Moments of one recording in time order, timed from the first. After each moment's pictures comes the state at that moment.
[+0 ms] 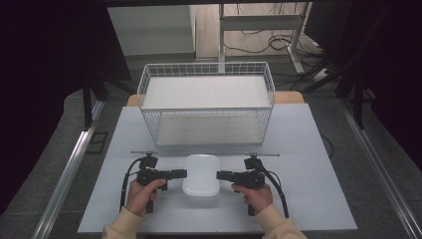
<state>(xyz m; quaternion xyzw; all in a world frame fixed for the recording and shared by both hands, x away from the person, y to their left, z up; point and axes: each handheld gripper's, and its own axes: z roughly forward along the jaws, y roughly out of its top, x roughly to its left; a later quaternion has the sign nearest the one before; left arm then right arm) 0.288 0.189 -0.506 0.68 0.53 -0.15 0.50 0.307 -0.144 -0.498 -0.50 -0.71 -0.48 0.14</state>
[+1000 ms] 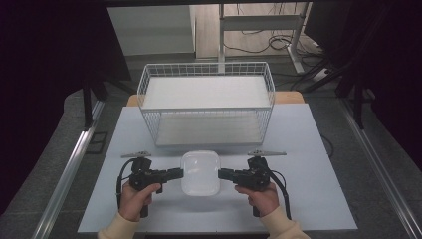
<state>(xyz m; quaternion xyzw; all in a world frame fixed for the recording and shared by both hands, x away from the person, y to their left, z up) 0.262 0.190 -0.470 0.69 0.48 -0.08 0.53 0.290 -0.147 -0.461 -0.43 -0.73 -0.51 0.10</state>
